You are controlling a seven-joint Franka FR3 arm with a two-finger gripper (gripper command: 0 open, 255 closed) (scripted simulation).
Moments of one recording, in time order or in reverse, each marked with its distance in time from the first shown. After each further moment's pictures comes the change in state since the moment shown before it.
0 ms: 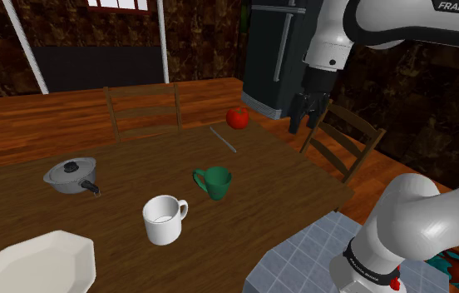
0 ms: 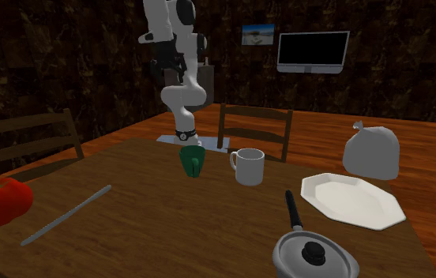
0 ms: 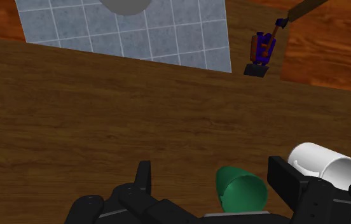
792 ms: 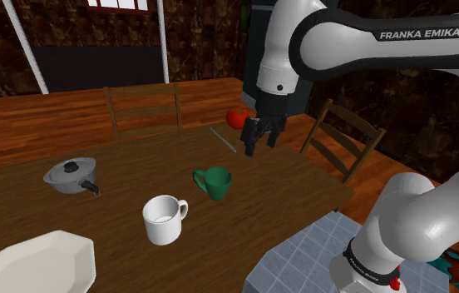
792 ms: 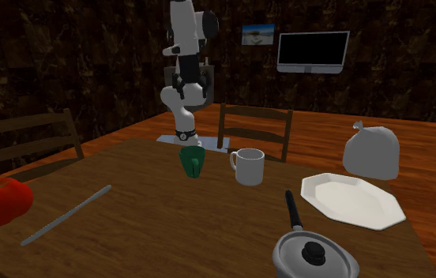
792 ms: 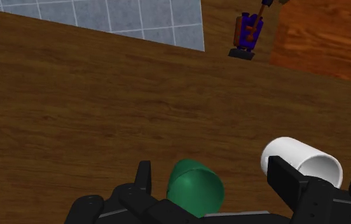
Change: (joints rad) arm 0.066 0.196 0.198 0.006 0.080 0.225 0.153
